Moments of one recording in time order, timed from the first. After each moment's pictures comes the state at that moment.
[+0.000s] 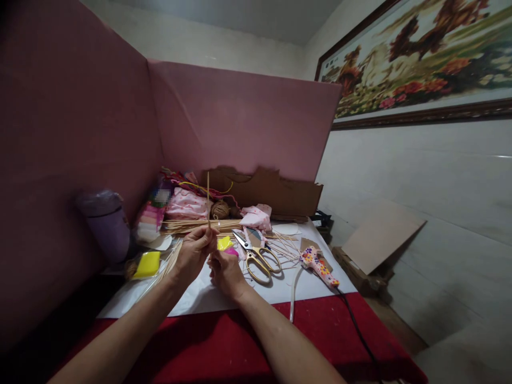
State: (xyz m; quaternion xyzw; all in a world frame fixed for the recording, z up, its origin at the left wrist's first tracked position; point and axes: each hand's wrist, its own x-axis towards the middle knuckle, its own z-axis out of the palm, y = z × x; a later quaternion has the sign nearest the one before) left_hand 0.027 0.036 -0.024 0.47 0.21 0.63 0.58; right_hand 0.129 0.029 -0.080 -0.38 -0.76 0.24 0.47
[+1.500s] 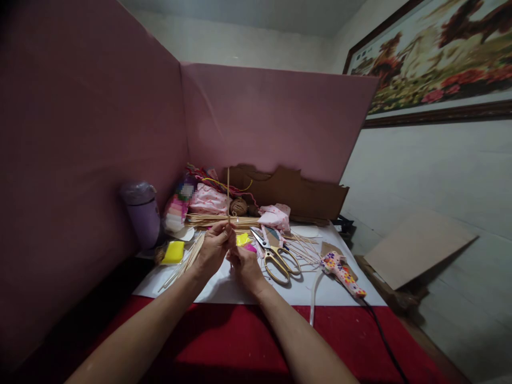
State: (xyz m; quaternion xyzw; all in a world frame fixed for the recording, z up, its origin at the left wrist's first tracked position) left_hand 0.028 0.035 -0.028 0.44 0.19 0.66 0.58; right_hand 0.130 0.031 -0.084 -0.38 -0.78 0.19 0.47
